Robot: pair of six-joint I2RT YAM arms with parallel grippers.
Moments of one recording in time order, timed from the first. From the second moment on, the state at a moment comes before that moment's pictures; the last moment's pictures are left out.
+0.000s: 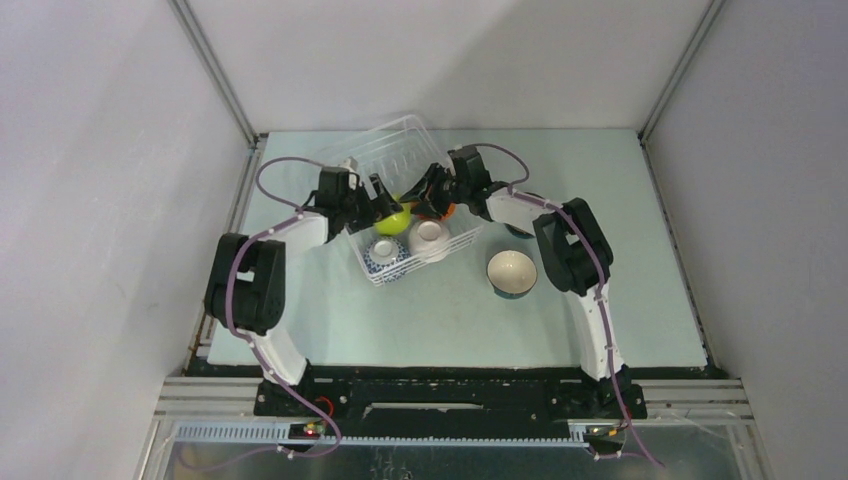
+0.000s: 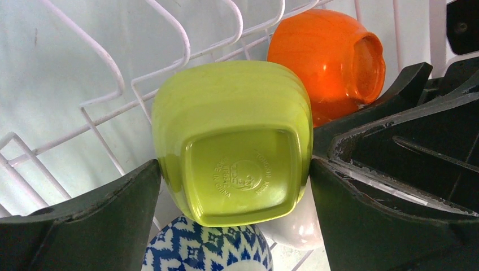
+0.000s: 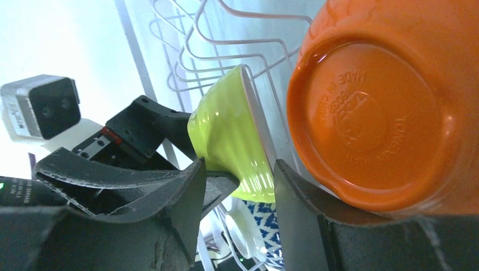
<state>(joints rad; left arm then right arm) -0.22 1.73 1.03 0.00 0.28 -0.61 0.53 2.23 1.62 0.05 -0.53 1.12</state>
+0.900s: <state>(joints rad) -0.21 1.66 1.00 0.03 0.43 -0.64 0.50 2.19 1.47 0.35 -0.64 1.26</state>
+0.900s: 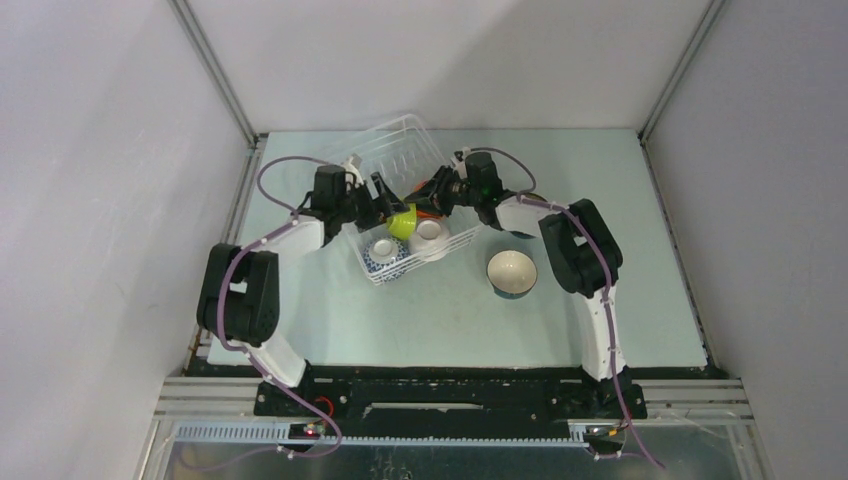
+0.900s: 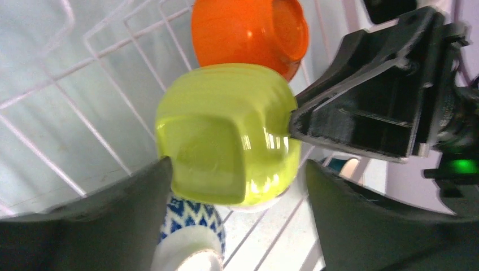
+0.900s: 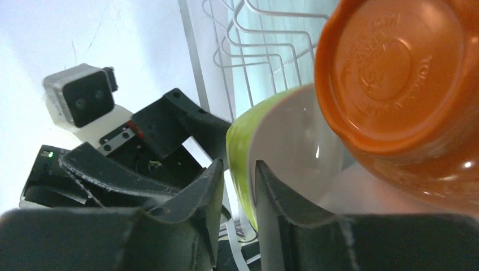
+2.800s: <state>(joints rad) -0.38 1.09 0.89 -0.18 0.09 -0.51 0.15 1.28 1.35 -0.63 -0.15 0.70</state>
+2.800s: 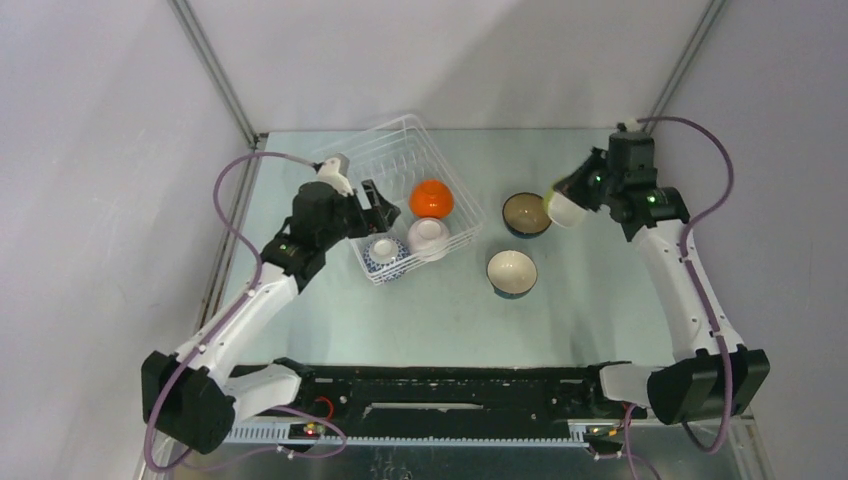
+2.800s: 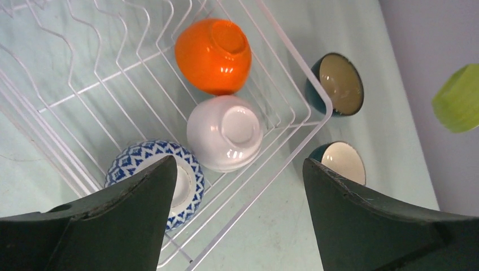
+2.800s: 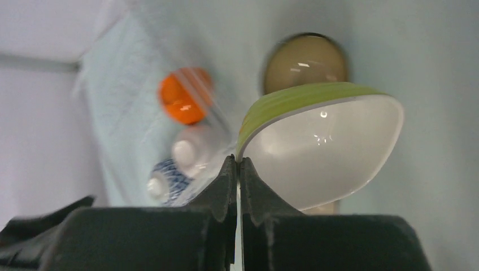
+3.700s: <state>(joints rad) -0.48 1.20 0.95 -0.24 0.01 -0.45 -0.05 1.73 1.25 -0.90 0.14 0.74</state>
